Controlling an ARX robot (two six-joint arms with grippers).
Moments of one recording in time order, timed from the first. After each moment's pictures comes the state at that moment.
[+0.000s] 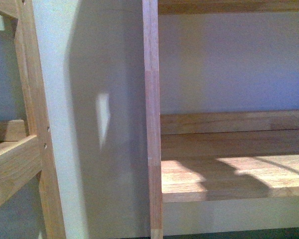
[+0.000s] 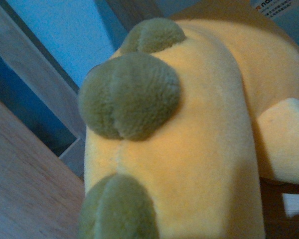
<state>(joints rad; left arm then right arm) 0.00 0.00 0.01 0.00 0.00 0.00 0.02 1.66 1.97 -0.13 -0.30 0.65</state>
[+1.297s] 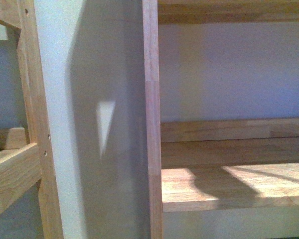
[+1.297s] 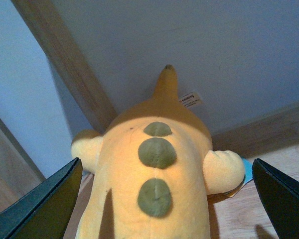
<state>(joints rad) 0.00 0.00 0.01 0.00 0.00 0.00 0.04 1.50 1.90 -0.12 0.08 0.46</state>
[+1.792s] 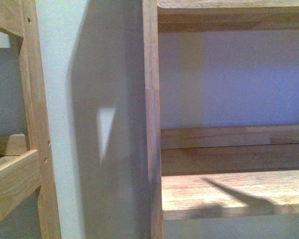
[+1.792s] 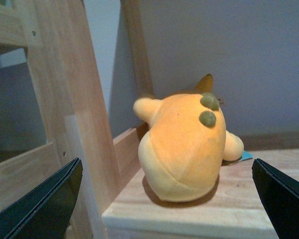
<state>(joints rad) 0.00 0.00 0.01 0.00 0.00 0.00 0.22 1.02 1.35 0.07 0.13 0.13</state>
